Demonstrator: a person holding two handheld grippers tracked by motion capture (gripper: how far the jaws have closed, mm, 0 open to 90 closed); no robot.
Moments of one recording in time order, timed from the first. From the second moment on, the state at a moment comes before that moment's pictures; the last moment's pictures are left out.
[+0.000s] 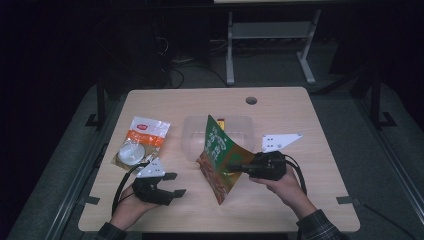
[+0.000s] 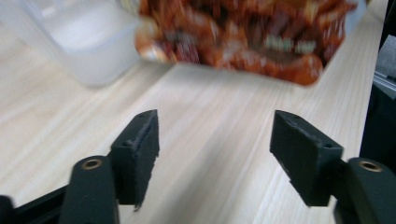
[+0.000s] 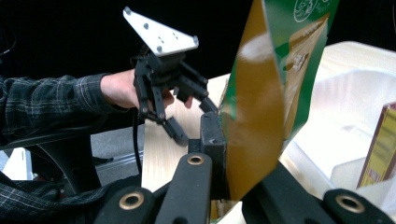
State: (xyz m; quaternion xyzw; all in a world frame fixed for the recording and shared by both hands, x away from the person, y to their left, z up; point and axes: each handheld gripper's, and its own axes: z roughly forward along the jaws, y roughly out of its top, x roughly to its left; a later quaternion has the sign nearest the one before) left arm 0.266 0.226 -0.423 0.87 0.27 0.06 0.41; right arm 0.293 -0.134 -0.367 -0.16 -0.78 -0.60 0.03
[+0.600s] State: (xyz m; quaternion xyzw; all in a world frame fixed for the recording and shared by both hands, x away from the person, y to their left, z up) left arm 0.271 0.224 -0.439 0.88 0.26 0.06 0.39; right arm 0.300 -0.119 -0.319 -0.11 -0.79 -0.60 0.00
